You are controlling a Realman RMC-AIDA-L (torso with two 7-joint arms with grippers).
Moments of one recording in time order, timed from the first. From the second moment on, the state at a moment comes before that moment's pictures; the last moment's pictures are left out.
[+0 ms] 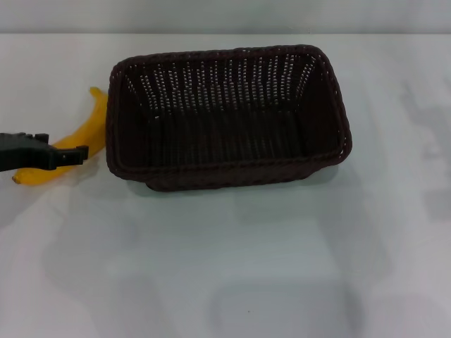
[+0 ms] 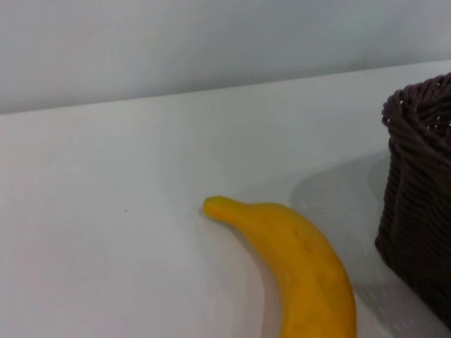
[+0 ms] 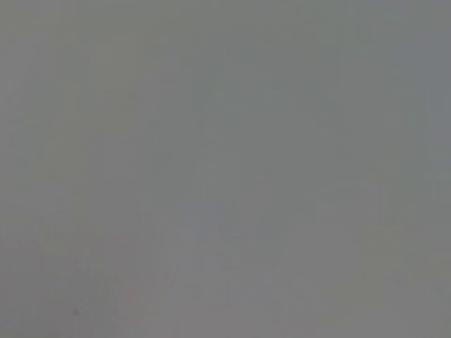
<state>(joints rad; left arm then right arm) -0.31 -2.08 1.03 1.10 -0.89 -1.05 1.04 -0.11 2.00 1.24 1.45 -2.68 -0.63 -0.41</state>
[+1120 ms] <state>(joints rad) -0.34 -2.07 1.02 1.00 -0.88 -0.99 1.04 -0.10 2.00 1.24 1.46 -2.68 -0.61 -0.41</state>
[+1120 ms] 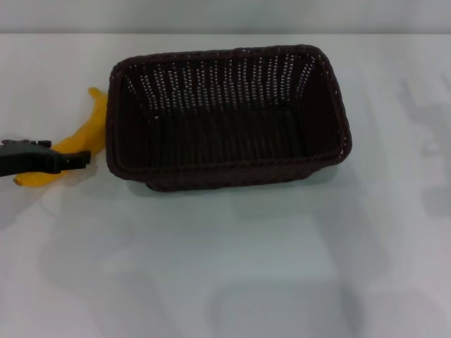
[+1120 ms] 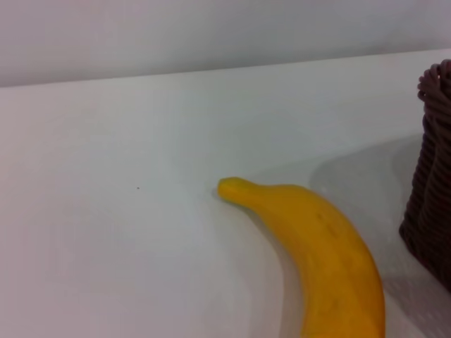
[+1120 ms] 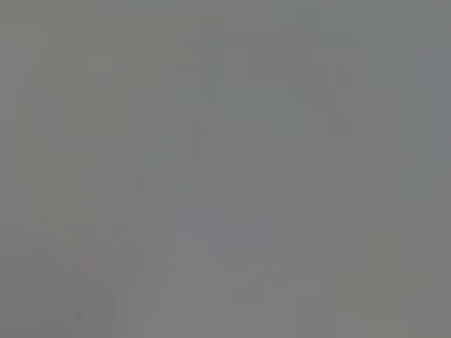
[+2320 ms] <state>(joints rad) -0.38 -2.07 1.00 0.97 -0.87 -0.97 1.02 -0.10 2.00 1.24 1.47 -2.68 -0.61 -0.41</state>
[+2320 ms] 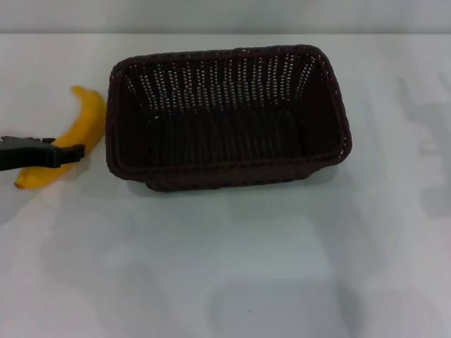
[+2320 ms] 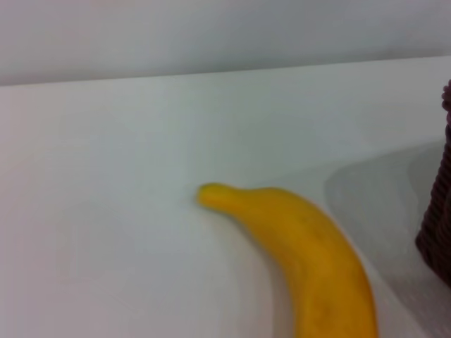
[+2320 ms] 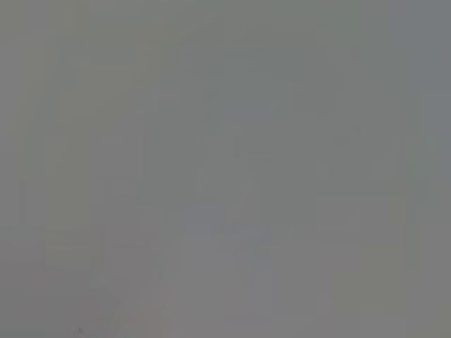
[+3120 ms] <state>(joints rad) -0.39 -2.07 0.99 0.97 -0.84 -0.96 1.02 -0.10 2.00 1.24 1.48 -2.68 -0.62 -0.41</state>
